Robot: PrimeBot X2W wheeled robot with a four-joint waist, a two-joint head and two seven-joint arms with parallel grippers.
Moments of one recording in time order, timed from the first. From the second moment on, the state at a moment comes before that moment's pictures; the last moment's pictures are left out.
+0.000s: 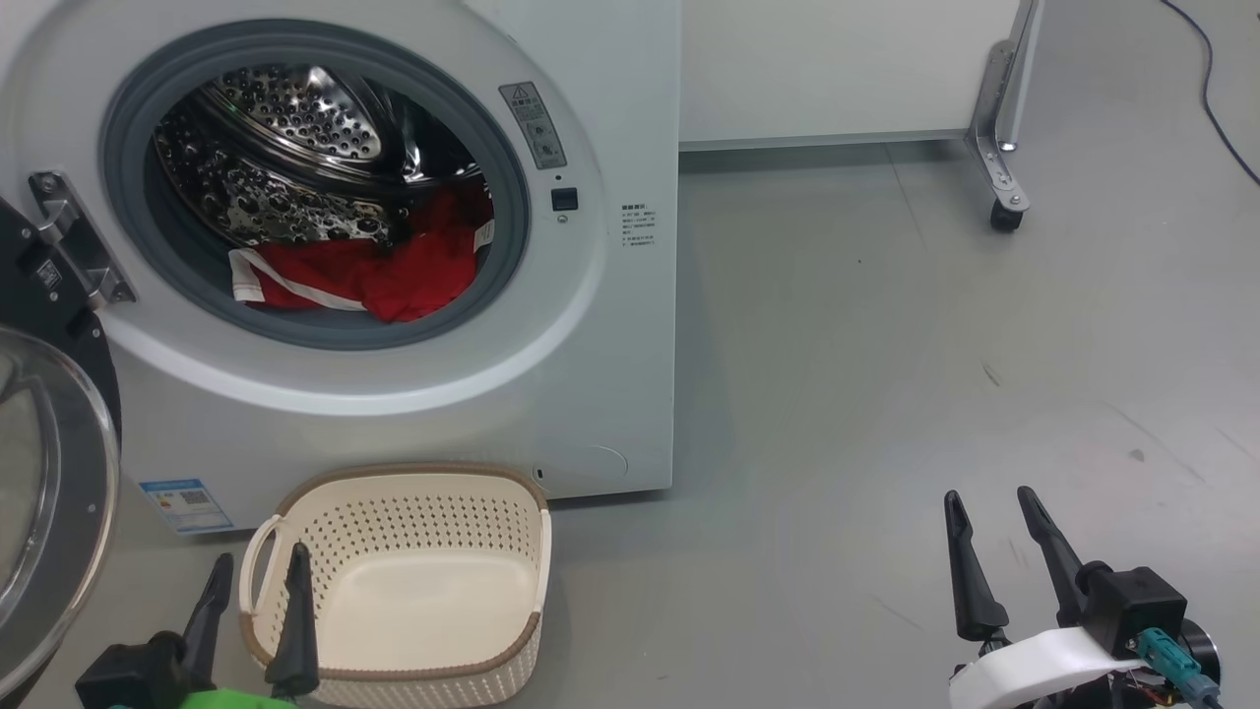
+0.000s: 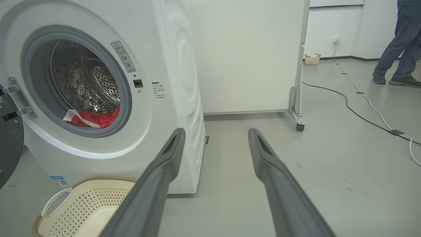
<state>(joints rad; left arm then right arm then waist) 0.09 0.10 -0.06 0.19 -0.48 -0.12 -0.24 0.11 -0.10 0.17 0.13 0.32 0.03 -0.25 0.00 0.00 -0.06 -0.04</state>
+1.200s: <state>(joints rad) 0.09 0.12 -0.09 0.19 -0.47 -0.12 -0.22 0.11 -0.09 0.17 0.13 0.32 0.03 -0.25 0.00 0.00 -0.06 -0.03</state>
